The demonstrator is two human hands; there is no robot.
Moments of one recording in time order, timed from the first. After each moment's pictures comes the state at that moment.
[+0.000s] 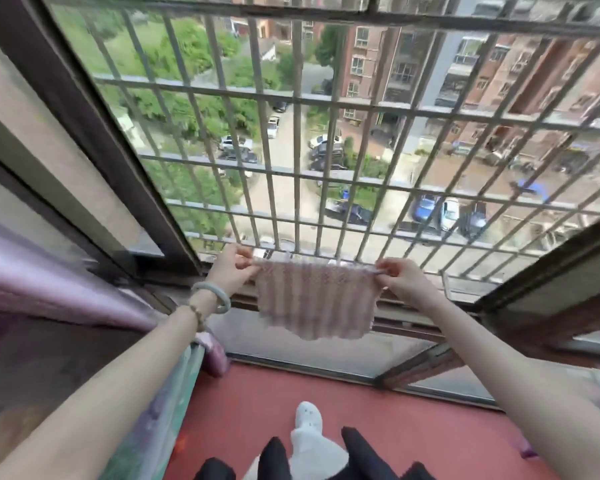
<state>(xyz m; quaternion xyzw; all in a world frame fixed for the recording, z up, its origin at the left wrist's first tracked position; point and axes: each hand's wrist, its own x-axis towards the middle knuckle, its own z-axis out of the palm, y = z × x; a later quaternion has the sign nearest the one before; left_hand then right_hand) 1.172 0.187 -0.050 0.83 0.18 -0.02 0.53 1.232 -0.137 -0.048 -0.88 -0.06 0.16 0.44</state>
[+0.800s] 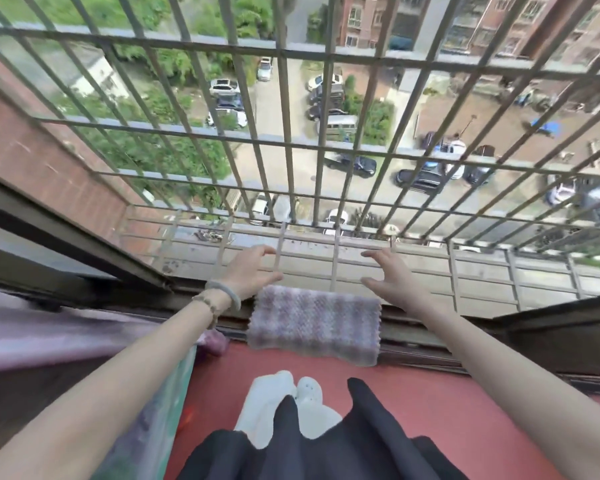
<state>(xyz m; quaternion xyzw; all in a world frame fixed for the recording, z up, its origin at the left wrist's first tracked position) 1.266 0.169 -0.108 0.93 0.03 -0.17 0.34 1.304 -0.130 -0.103 -0.93 -0.12 0.21 0.28</state>
